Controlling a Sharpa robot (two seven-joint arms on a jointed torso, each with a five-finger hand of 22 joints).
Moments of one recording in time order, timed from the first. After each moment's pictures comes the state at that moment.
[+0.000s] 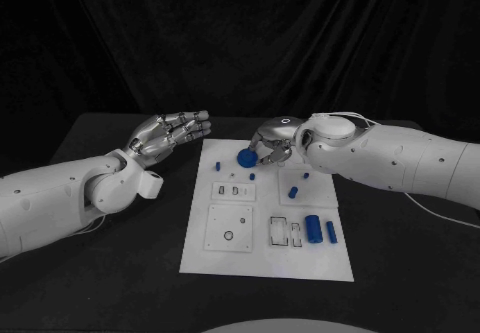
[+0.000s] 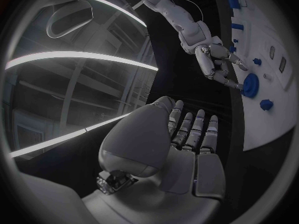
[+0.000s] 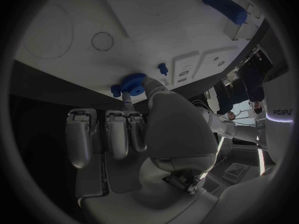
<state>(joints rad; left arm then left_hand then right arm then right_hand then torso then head) 1.33 -0.85 -0.21 1.35 -0.13 0.16 0.67 1.56 0.14 0.14 0.24 0.66 0.63 0.15 0.15 0.07 0.19 0.16 0.42 0.06 0.28 0.22 0.34 0.06 0.15 0.19 0.29 0.09 0.04 1.40 -0.52 -0.20 1.15 -1.59 -0.17 0.08 1.33 -0.11 0.15 0.21 0.33 0.84 0.08 0.11 0.28 1.47 0.00 1.57 1.31 1.47 -0.06 1.57 1.31 0.01 1.46 0.06 1.55 1.31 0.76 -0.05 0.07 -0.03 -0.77</state>
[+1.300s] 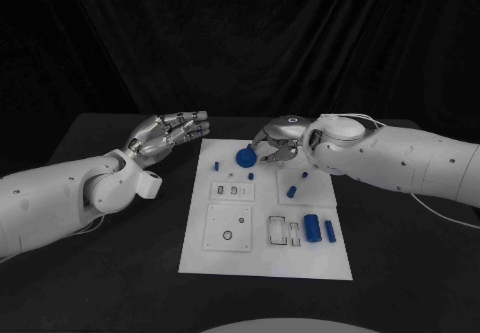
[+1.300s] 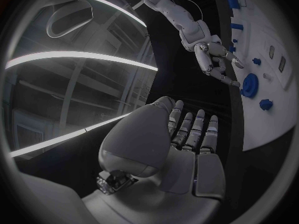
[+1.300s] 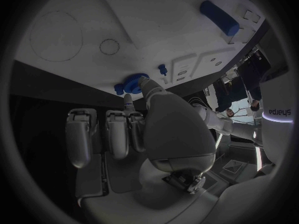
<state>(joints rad) 1.32 -0.84 -0.21 1.34 -0.13 0.17 0.67 1.56 0.14 0.14 0.24 0.66 0.63 0.15 0.15 0.07 0.19 0.16 0.42 0.06 0.28 0.22 0.34 0.06 0.15 0.19 0.29 0.09 0.04 1.39 -0.57 -0.21 1.17 -1.57 -0.21 0.12 1.35 -0.09 0.16 0.16 0.32 0.76 0.06 0.07 0.29 1.47 -0.02 1.57 1.31 1.47 -0.07 1.57 1.31 0.01 1.47 0.05 1.55 1.31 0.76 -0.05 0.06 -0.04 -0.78</state>
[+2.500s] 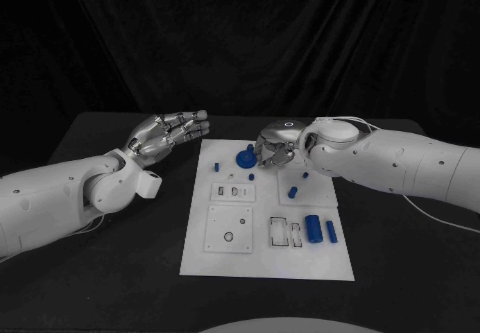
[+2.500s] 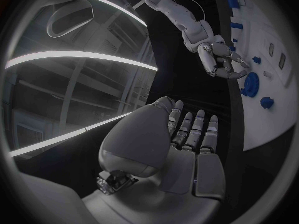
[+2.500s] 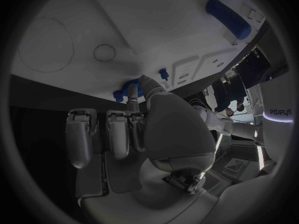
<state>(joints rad) 1.32 -0.84 -0.21 1.34 -0.13 0.17 0.67 1.56 0.14 0.15 0.24 0.66 0.63 0.15 0.15 0.07 0.18 0.17 0.42 0.06 0.28 0.22 0.34 0.06 0.15 0.19 0.29 0.09 0.04 1.37 -0.54 -0.20 1.13 -1.56 -0.19 0.14 1.34 -0.07 0.13 0.13 0.28 0.97 0.04 0.36 0.48 1.46 -0.03 1.57 1.31 1.47 -0.08 1.57 1.31 0.01 1.47 0.03 1.54 1.31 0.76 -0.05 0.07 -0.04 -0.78</state>
